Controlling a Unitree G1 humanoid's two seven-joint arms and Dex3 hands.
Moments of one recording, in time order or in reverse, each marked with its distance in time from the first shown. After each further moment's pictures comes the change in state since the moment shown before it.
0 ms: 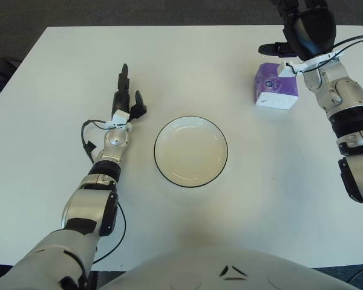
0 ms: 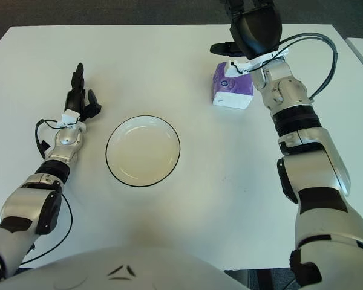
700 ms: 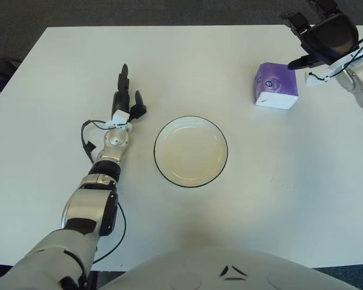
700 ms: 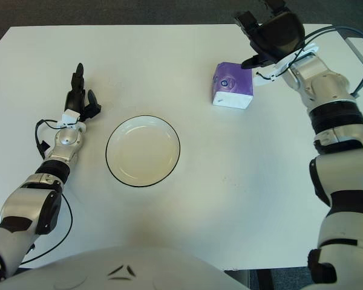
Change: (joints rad) left arm -0.002 0.007 0.001 0.013 0.000 -0.002 0.001; right arm -0.081 -0.243 0.183 0.149 -0.242 -0.147 0.082
